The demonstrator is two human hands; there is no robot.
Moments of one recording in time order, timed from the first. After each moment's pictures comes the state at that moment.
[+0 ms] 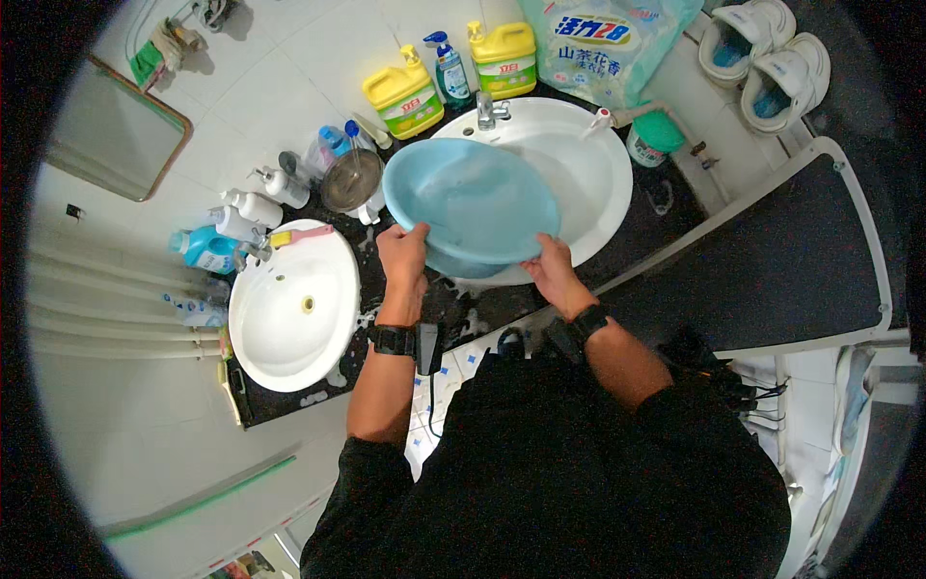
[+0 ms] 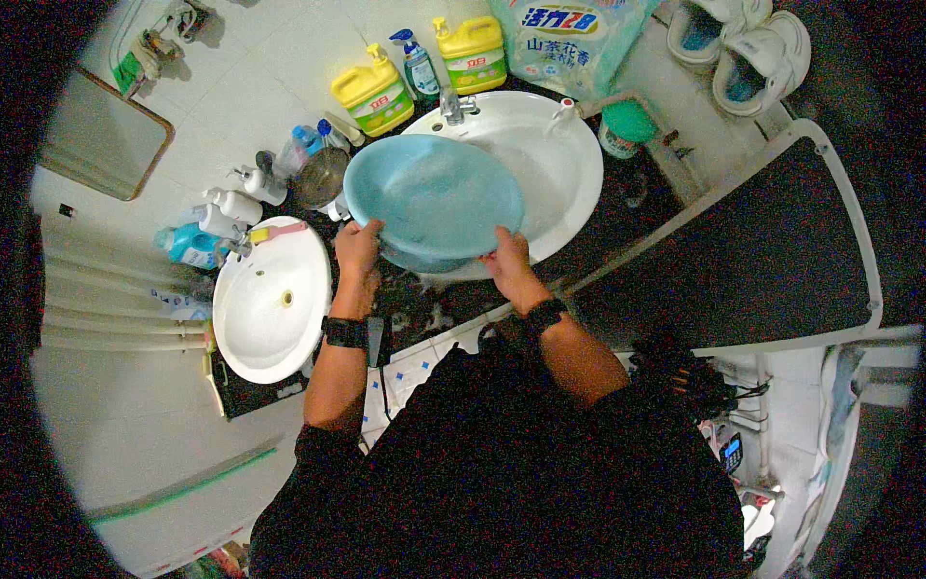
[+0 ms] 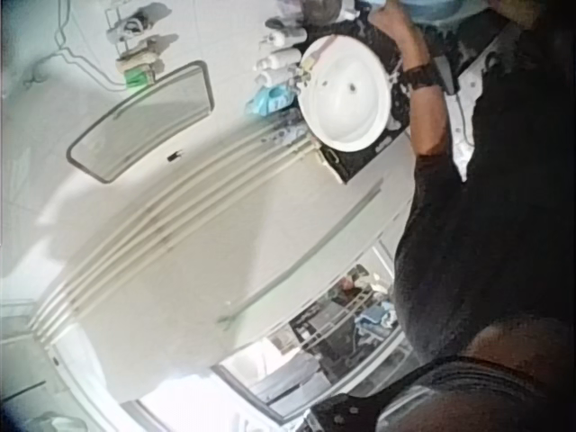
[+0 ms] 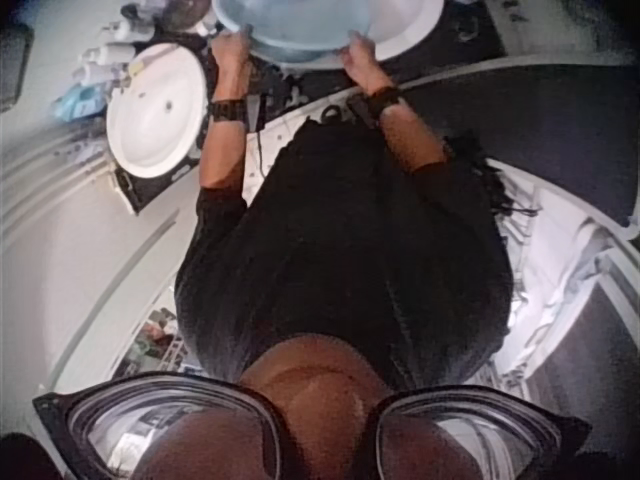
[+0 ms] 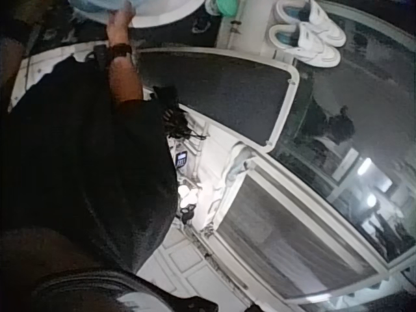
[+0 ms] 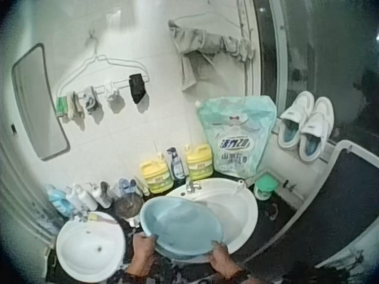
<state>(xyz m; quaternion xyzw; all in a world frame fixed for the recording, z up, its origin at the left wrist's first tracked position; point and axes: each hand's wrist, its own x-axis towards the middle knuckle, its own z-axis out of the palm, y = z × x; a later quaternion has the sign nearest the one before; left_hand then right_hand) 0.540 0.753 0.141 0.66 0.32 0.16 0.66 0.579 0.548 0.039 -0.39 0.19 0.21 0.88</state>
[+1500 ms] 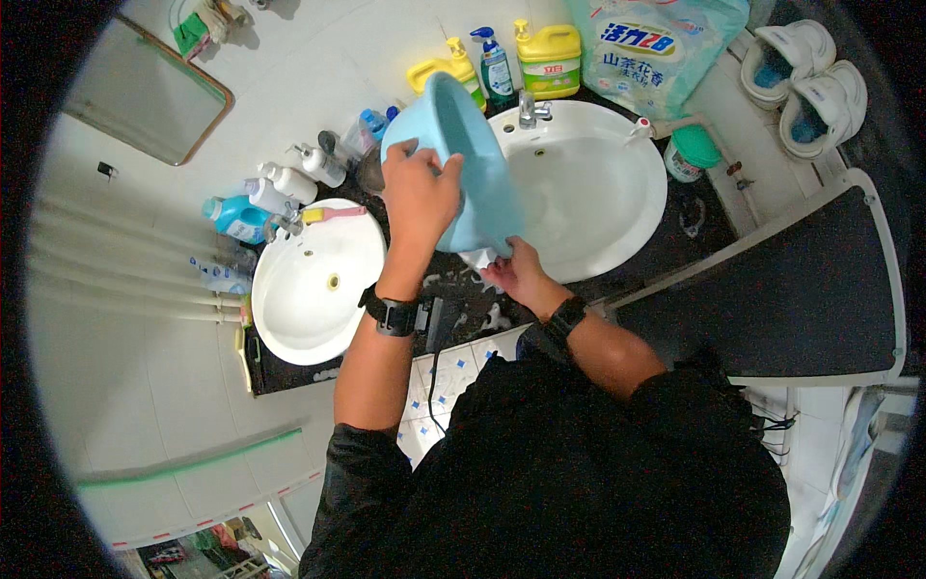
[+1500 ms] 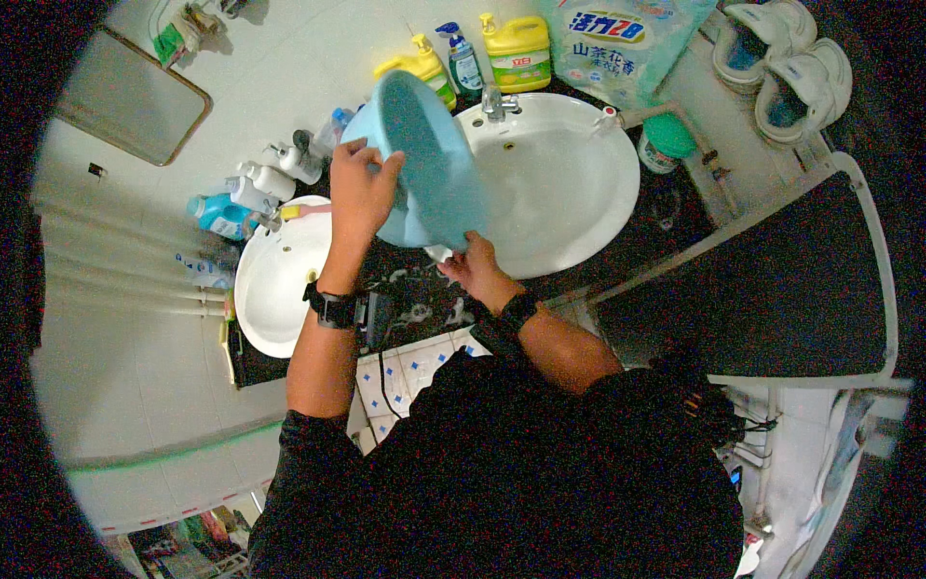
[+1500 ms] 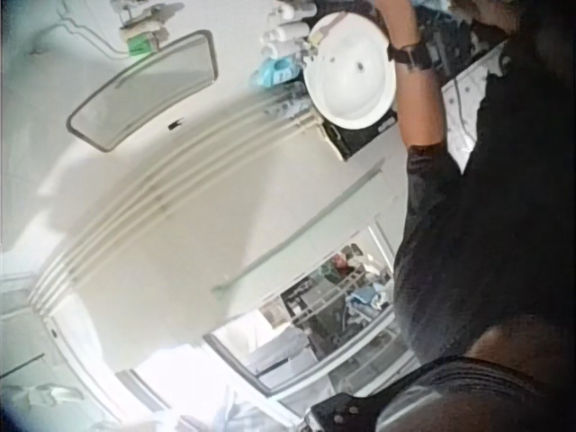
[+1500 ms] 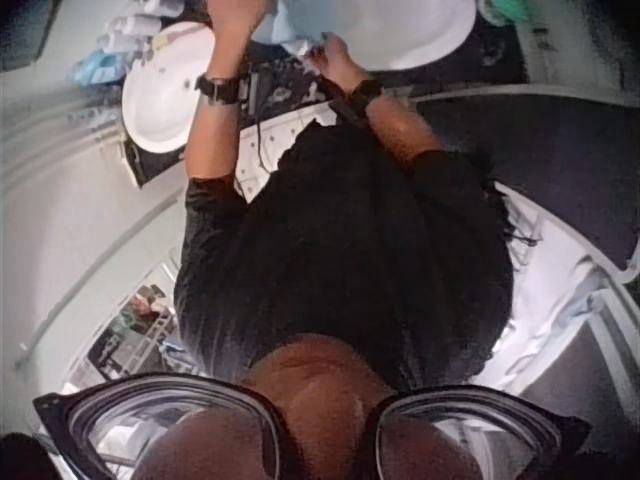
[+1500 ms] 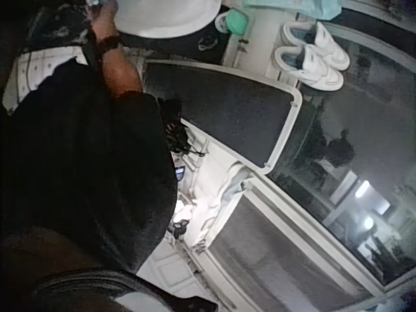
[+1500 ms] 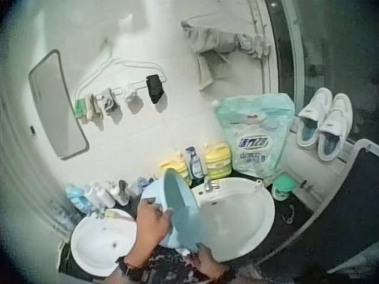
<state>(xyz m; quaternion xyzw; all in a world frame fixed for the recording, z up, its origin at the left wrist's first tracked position) 0.558 0.743 0.246 0.94 0.12 0.25 0.20 0.565 0.630 0.058 -0.30 0.27 0.41 0.82</state>
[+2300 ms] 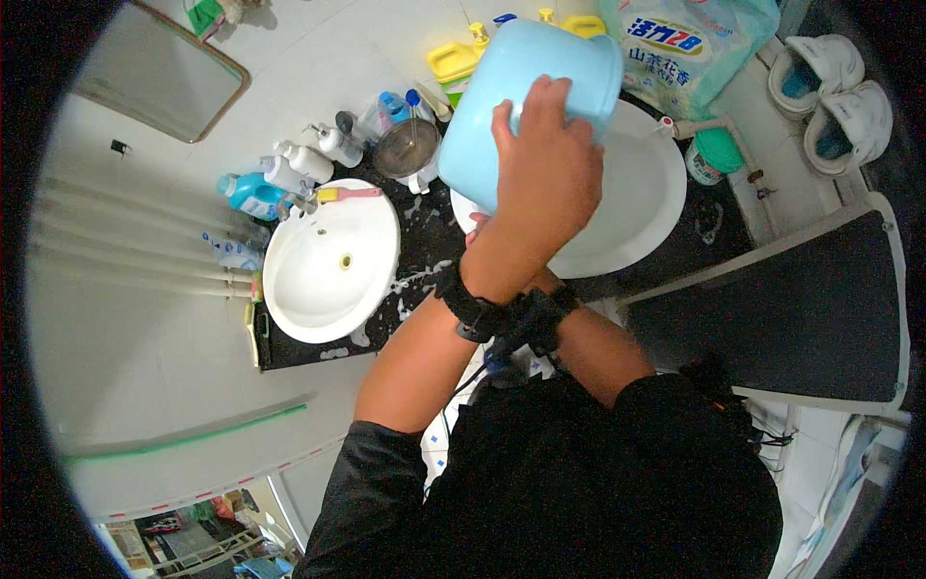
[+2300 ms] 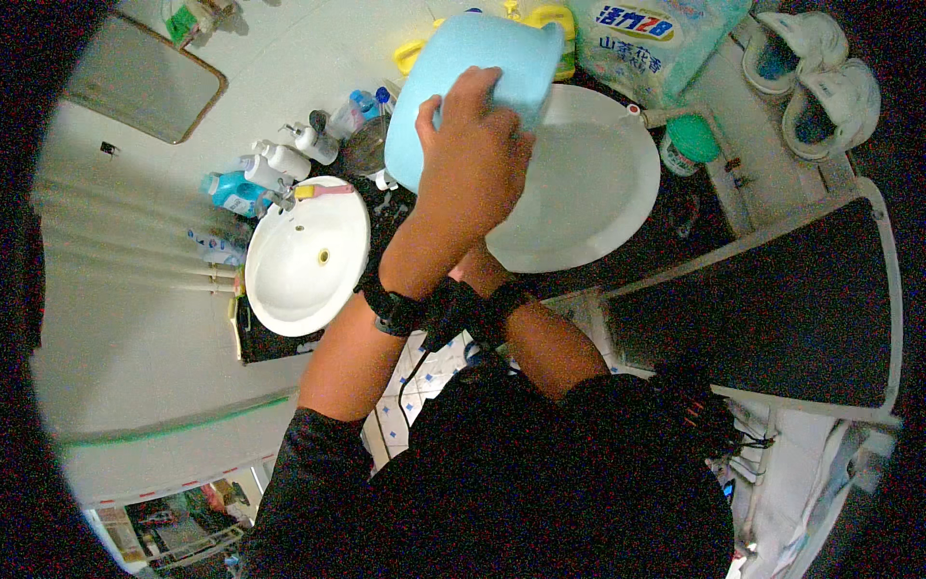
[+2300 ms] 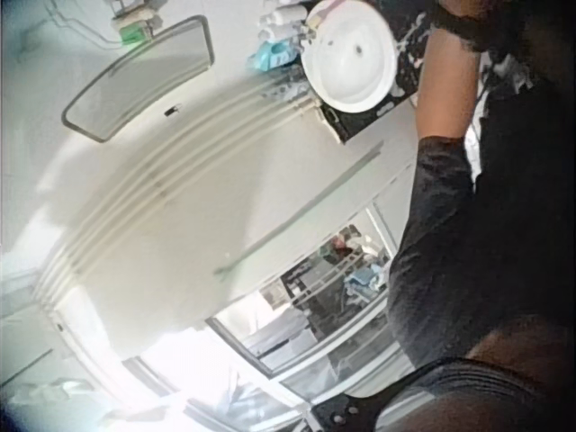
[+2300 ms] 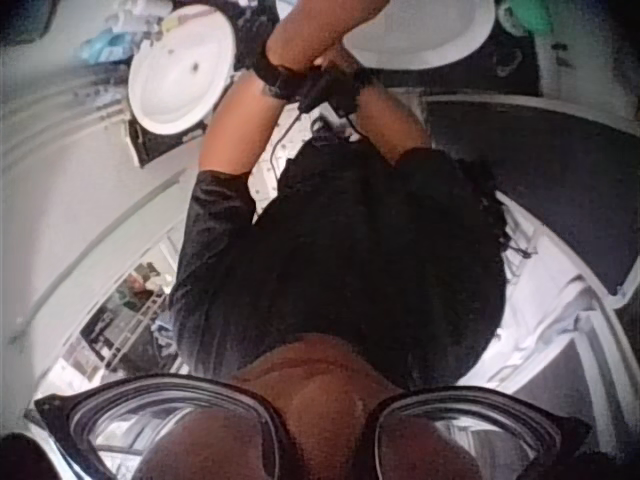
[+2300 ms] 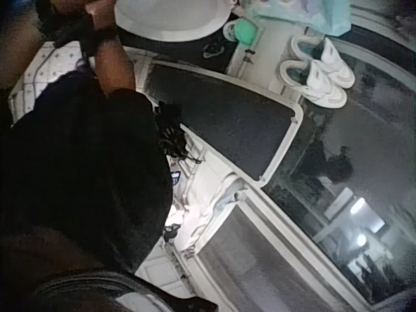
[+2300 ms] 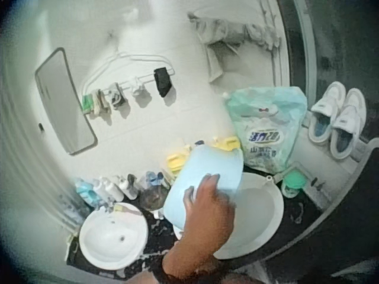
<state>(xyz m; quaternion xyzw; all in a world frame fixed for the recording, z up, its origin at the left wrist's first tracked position) 0.575 0.642 0.279 0.94 -0.09 0.31 0.08 0.550 0.643 0.122 0.05 -0.10 0.47 0.88</state>
